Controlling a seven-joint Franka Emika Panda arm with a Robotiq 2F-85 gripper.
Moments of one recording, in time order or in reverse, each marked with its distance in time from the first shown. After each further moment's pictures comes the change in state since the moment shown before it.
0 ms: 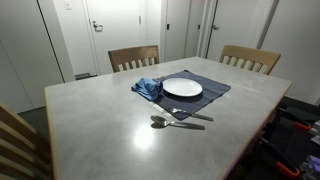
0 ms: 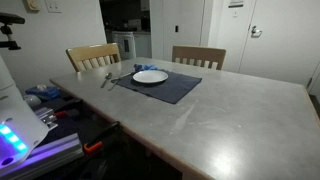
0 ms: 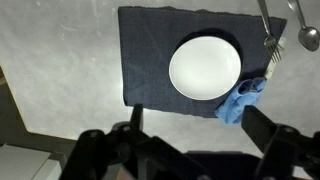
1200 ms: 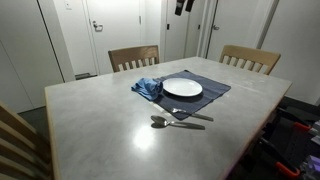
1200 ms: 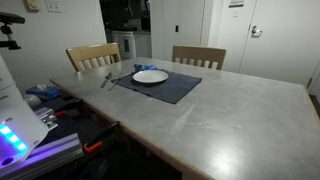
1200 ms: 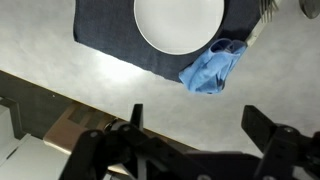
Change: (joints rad) arm 0.082 0.413 0.109 0.229 -0.059 0.248 -0.024
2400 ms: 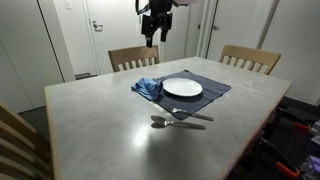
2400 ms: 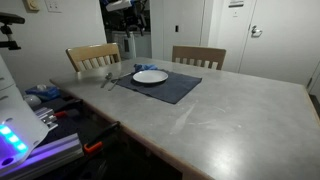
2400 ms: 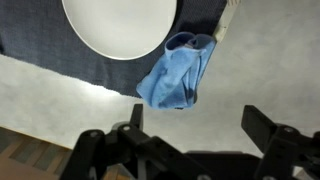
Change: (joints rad) arm 0.113 0.376 0.014 0.220 -0.042 0.008 0.224
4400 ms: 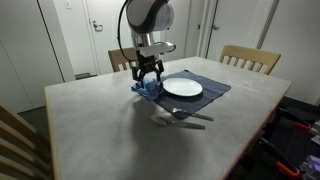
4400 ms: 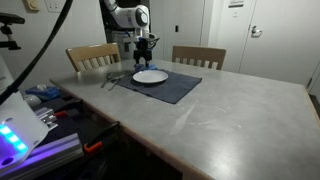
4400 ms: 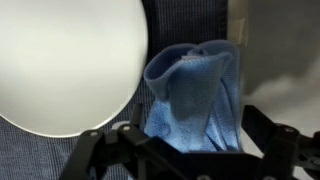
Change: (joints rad) arm 0.071 0.584 -0.113 0.530 0.173 -0.284 0.182
